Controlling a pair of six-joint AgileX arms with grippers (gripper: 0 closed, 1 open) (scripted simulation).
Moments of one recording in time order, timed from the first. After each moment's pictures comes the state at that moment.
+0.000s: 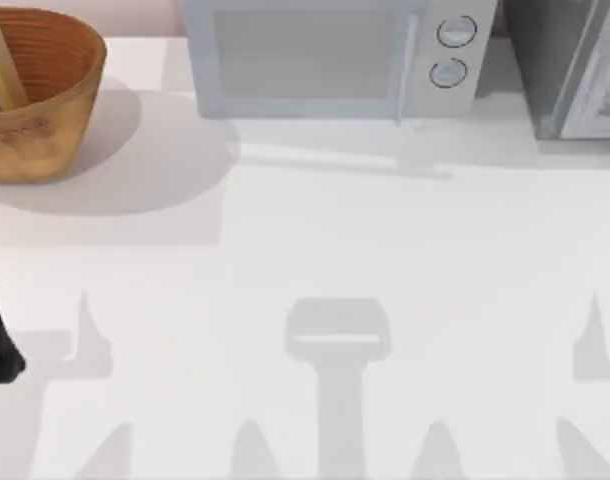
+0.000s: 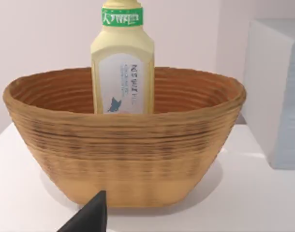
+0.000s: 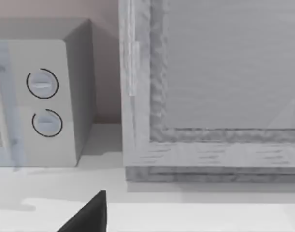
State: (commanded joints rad) left arm 0.00 0.00 0.00 0.00 0.00 0.00; right arm 0.00 0.00 0.00 0.00 0.00 0.00
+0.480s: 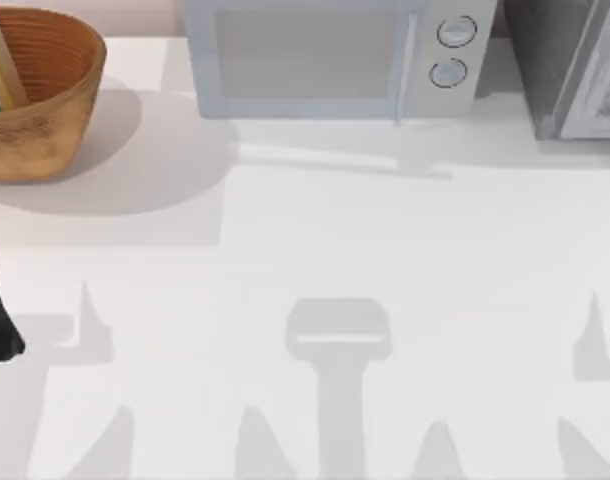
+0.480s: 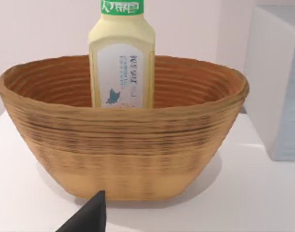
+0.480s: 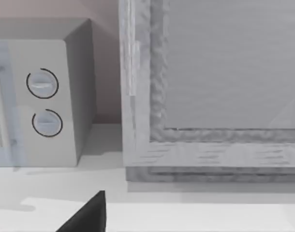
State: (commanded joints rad) left arm 0.02 0.20 0.06 0.10 0.02 -0.01; right arm 0.00 0.00 0.00 0.00 0.00 0.00
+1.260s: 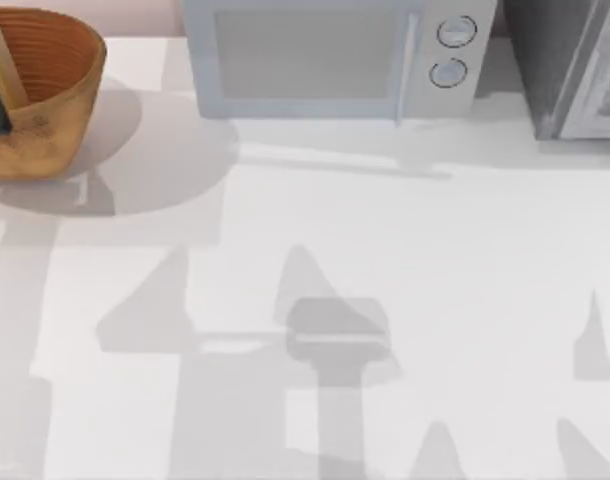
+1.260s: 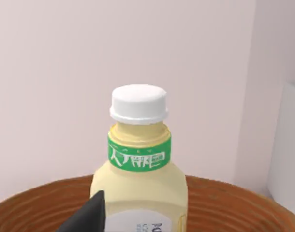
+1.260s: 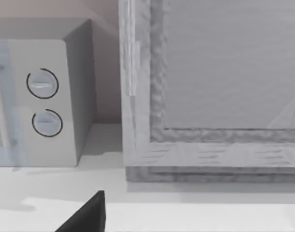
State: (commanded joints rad) left arm 0.11 1.29 0.51 0.78 0.13 0.00; right arm 0.00 0.00 0.00 0.00 0.00 0.00
